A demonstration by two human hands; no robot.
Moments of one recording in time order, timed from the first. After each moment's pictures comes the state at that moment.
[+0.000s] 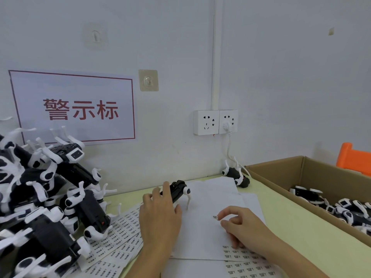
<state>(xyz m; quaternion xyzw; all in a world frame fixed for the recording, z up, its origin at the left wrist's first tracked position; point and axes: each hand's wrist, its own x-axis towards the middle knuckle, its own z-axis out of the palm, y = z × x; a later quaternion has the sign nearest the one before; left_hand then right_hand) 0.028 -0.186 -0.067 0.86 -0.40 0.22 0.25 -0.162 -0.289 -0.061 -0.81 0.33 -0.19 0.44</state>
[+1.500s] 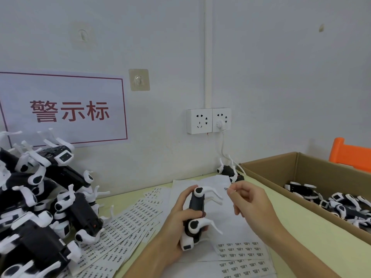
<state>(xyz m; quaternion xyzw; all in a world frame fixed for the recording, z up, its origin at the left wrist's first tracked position) -0.003 -0.188 -0.060 0.44 -0.35 -0.50 0.65 -0.168 -0.295 -0.038 -0.72 0.26 -0.46 0.44</state>
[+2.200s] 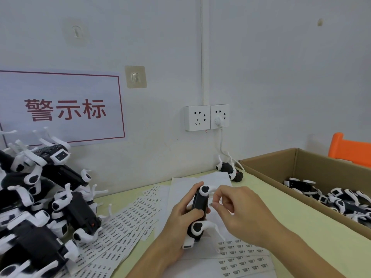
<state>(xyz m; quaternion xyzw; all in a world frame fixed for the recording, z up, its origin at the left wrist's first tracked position) -0.009 -0.190 -0.065 0.48 -0.45 -0.43 0.62 -0.172 -0.274 -0.024 -0.91 0.24 -0.31 0.14</state>
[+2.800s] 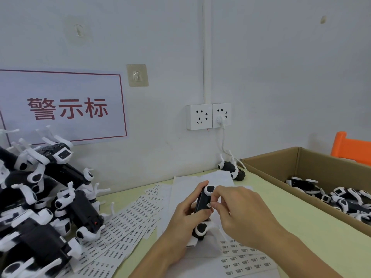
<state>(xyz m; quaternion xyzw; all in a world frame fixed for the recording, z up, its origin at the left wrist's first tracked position) -0.014 -0.188 -0.062 0.50 -0.47 -0.40 0.61 -0.166 -0.257 -0.018 -0.92 0.27 -0.27 0.05</state>
